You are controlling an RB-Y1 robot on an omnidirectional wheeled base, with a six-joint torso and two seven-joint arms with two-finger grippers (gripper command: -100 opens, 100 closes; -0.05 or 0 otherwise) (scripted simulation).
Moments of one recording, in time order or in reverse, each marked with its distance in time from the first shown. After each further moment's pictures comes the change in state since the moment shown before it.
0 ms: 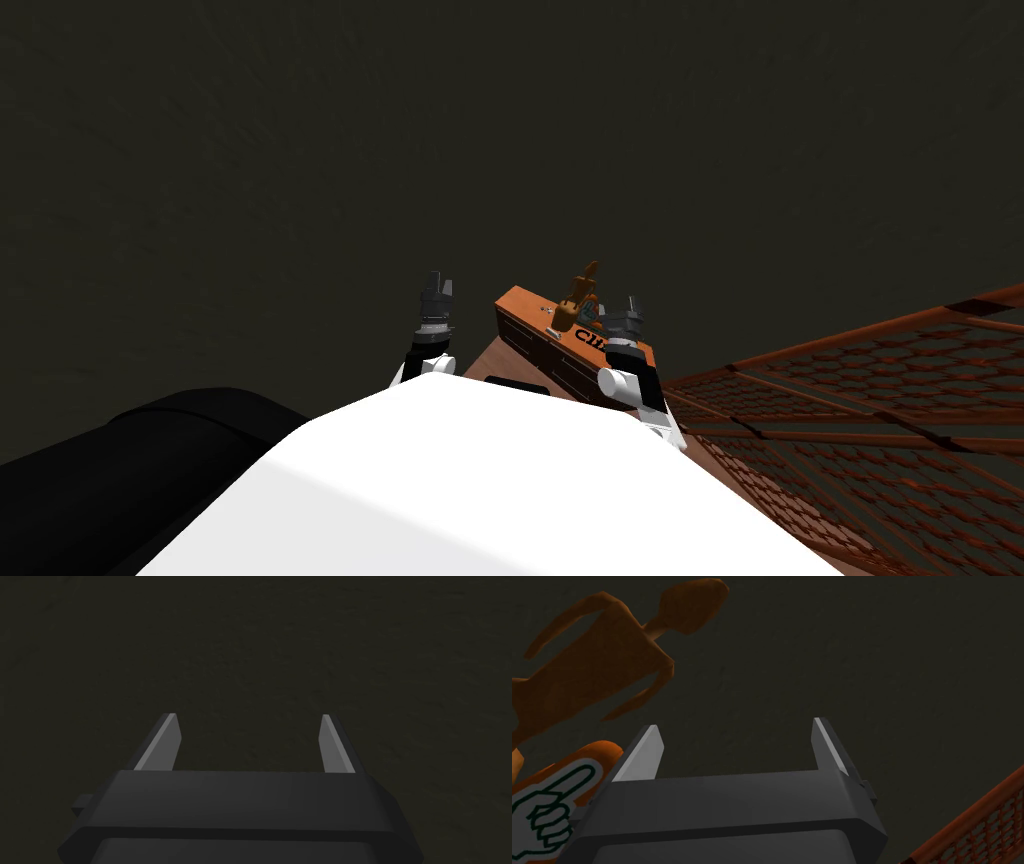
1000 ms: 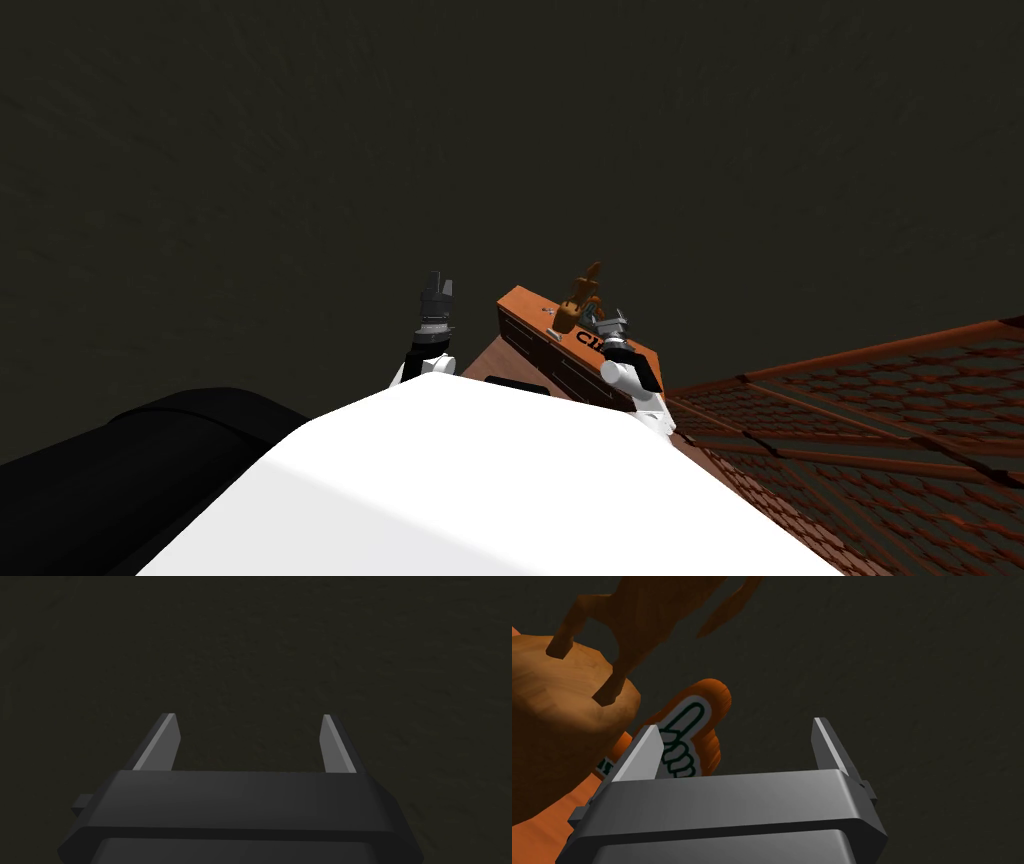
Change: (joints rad) left arm 0.000 0.000 0.000 0.000 0.000 0.000 0.000; right arm -0.136 -0.058 -0.063 0.277 -0.205 0.208 -0.133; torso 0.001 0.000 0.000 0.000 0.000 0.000
